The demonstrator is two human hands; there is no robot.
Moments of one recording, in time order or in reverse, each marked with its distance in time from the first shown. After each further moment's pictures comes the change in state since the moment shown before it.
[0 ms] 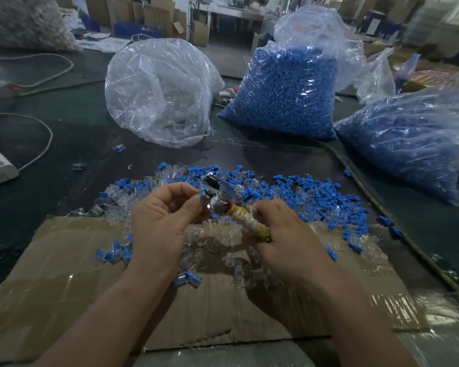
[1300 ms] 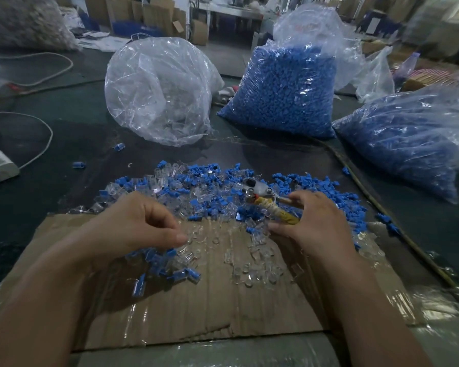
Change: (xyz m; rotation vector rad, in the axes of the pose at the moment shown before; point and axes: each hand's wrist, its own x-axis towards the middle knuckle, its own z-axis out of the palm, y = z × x) left_hand 0.022 0.038 -0.056 0.533 -0.692 -0.238; right_hand 0.011 0.051 -0.008 -0.161 0.192 0.357
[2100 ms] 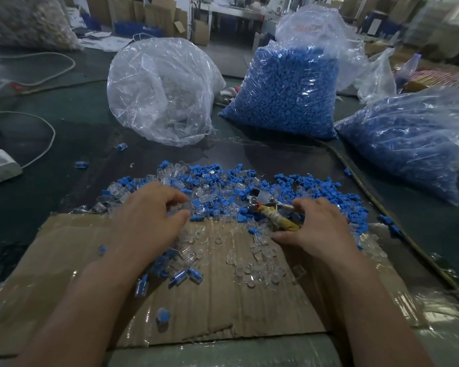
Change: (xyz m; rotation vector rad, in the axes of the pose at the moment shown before) left_hand 0.021 -0.012 0.031 0.630 0.623 0.007; right_hand 0.003 0.003 -0.001 -0.105 -0.158 0.070
